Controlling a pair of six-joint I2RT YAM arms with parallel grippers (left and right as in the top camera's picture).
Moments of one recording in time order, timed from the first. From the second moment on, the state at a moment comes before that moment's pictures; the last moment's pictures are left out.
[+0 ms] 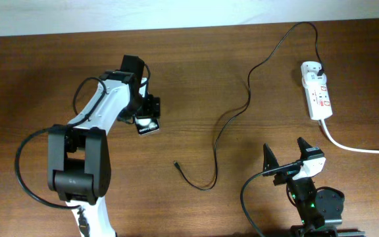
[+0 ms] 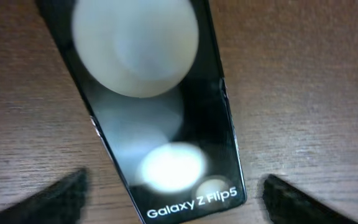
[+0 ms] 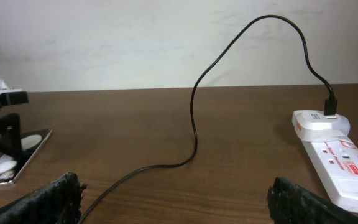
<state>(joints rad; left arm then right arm) -0.19 2.07 1.53 -0.89 0.04 -0.19 -0.01 0.02 0.01 -0.06 -0.20 0.10</state>
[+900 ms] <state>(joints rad) -0.19 2.09 1.53 -0.84 -0.04 -0.29 -0.01 0.02 0.01 -0.06 -0.20 0.10</state>
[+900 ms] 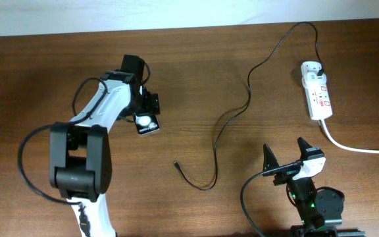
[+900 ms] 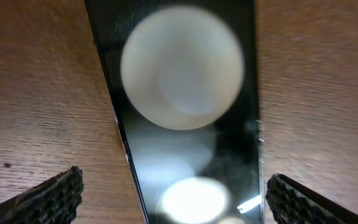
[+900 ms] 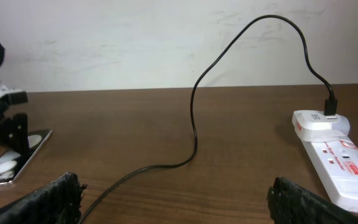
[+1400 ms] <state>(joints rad) -0.19 2.16 1.54 -0.78 -0.07 -0.39 -0.01 0.02 0.01 -0.06 -0.20 0.10</state>
